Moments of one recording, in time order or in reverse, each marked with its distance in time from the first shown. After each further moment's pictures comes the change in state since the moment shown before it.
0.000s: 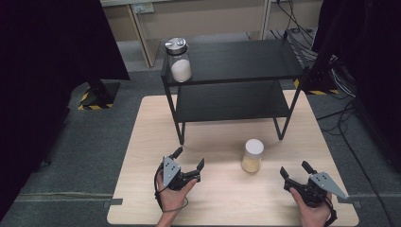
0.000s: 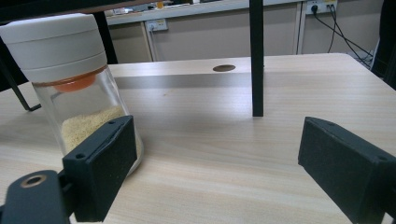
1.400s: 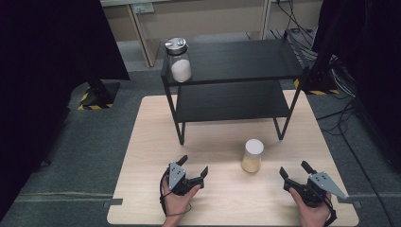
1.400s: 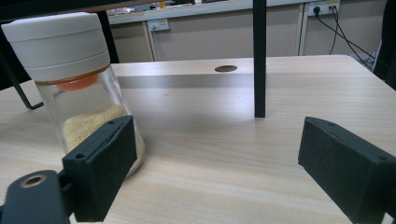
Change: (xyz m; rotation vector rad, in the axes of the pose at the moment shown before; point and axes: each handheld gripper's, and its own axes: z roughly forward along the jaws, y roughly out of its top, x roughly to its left) left arm -0.001 -0.021 0.006 0.078 -0.025 -0.058; right arm 0.000 -0.001 0.000 -0.003 0.005 -0.013
